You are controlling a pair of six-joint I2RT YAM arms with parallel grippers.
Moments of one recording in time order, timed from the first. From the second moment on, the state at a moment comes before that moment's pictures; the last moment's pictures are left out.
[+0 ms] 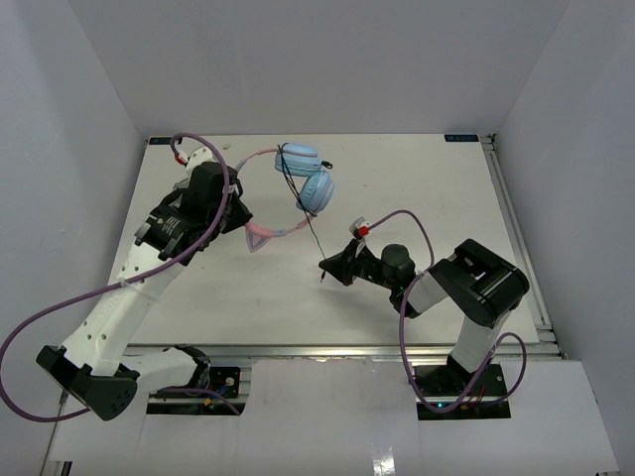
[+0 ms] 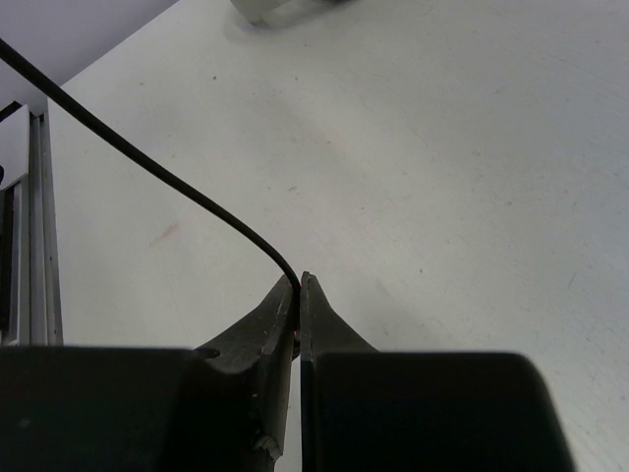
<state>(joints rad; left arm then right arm) -0.54 1.17 1.41 -0.91 -0.37 -0.76 0.71 1.78 0.43 1.27 -0.43 0.31</state>
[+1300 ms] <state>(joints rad) -0.70 1.47 1.24 -0.71 -0.04 -0.14 0.36 1.55 1.15 -0.21 -0.81 -0.03</state>
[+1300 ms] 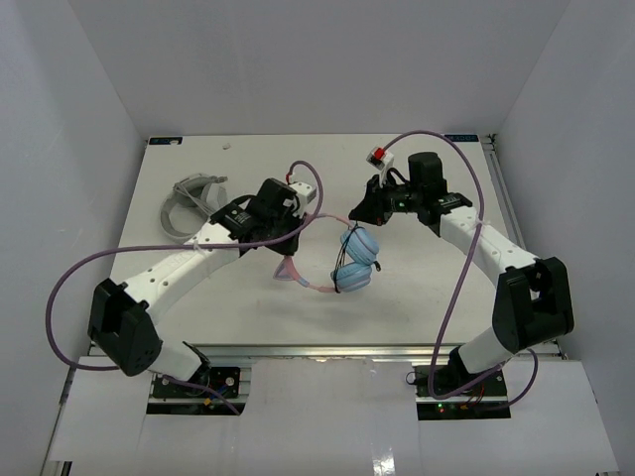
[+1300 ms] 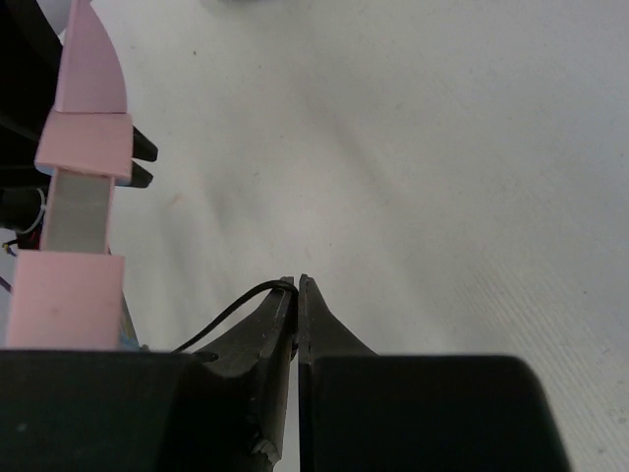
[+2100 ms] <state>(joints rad) -0.71 1.96 1.56 -0.83 -0.43 -0.09 0.32 1.86 1.33 -0.36 -0.79 0.01</state>
